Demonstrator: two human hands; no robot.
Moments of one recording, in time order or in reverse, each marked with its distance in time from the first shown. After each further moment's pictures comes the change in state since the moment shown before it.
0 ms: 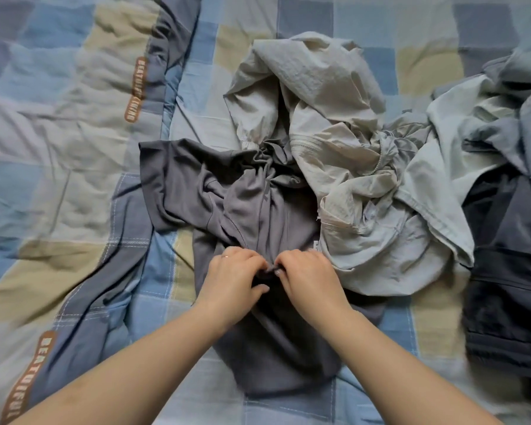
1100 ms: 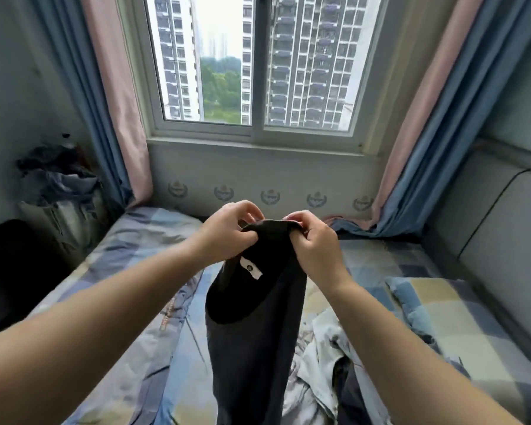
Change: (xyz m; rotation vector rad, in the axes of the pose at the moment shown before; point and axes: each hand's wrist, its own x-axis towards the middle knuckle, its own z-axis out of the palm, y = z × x) left_hand -0.155 0.309 -0.555 -0.404 0.487 0.344; right_hand -0.115 -0.167 -0.611 0.532 0.768 -0.069
